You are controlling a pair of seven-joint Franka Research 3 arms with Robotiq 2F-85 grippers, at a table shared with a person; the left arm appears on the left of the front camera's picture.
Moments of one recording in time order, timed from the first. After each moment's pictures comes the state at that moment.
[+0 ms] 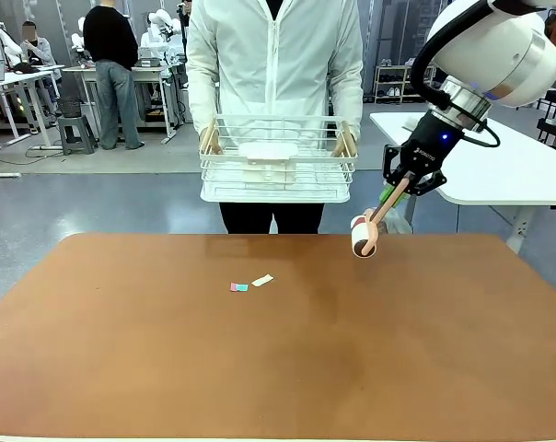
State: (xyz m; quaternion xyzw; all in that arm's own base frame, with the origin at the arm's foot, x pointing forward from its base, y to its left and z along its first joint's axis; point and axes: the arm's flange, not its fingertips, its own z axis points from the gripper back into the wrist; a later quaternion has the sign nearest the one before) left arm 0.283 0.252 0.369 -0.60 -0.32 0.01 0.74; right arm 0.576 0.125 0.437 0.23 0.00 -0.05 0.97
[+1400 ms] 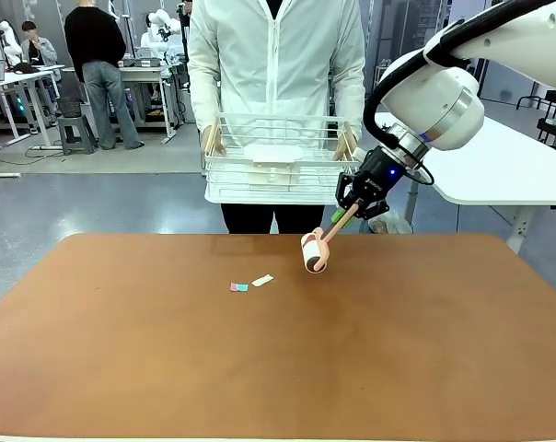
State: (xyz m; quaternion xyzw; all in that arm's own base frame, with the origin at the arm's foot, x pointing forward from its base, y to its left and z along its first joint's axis) left arm 0.283 0.252 0.369 -0.60 -0.32 0.01 0.74; right arm 0.634 0.186 0.352 0.31 0.03 0.02 0.95
